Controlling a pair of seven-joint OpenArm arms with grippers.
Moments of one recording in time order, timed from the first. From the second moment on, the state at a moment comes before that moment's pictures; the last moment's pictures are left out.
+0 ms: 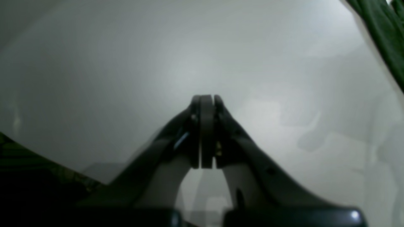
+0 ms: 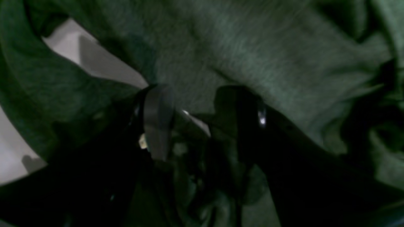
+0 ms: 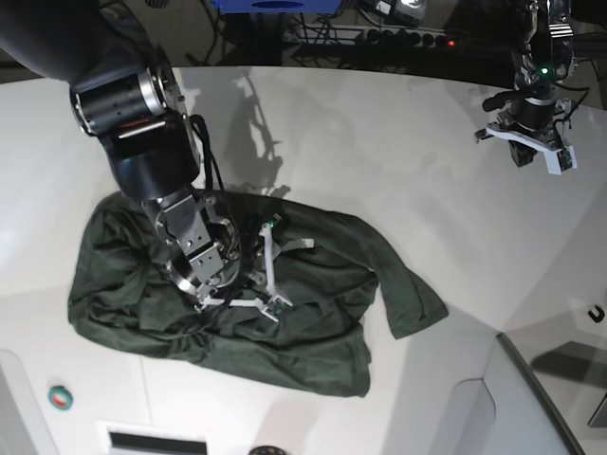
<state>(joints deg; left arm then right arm) 29.2 -19.3 -15.4 92.7 -27.0 7.7 17.9 28.0 -5.9 -12.0 35.6 -25.0 25.7 -24.2</state>
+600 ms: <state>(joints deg) 28.4 -19.3 -15.9 92.5 -27.0 7.6 17.9 20.2 -5.9 -12.0 63.5 -25.4 24.0 -37.5</state>
